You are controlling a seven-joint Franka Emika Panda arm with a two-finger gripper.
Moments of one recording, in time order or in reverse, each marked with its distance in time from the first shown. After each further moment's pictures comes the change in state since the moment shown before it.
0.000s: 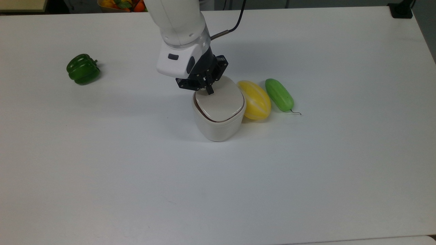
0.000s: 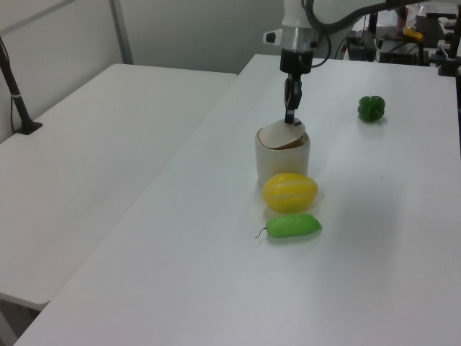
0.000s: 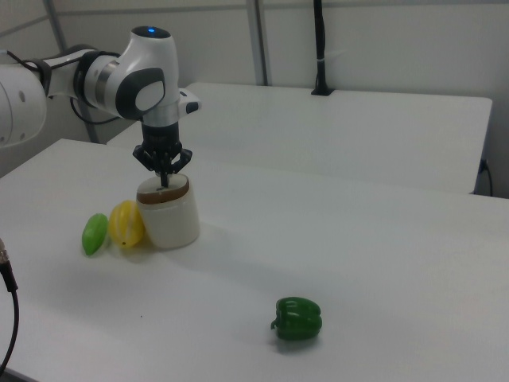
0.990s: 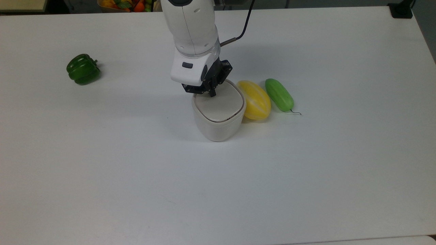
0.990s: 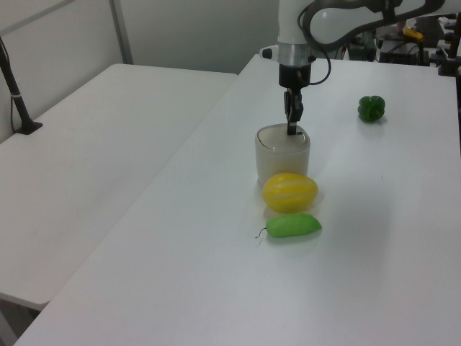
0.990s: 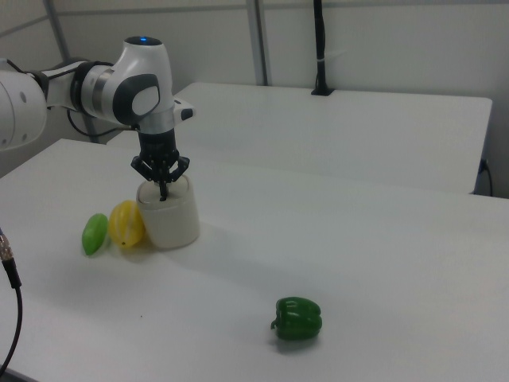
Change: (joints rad) arm 0.031 0.024 0.001 -0.007 -0.078 0.000 0.000
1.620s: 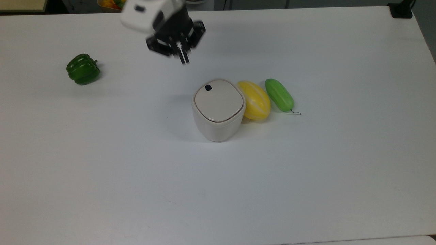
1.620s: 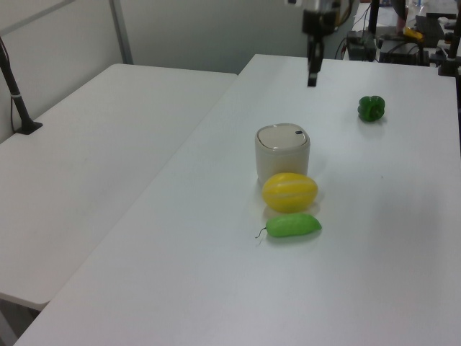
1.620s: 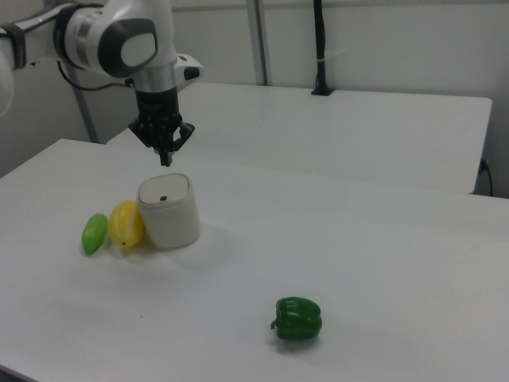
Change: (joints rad) arm -0.095 -0.174 -0.017 0.029 0.002 -0.188 0.097
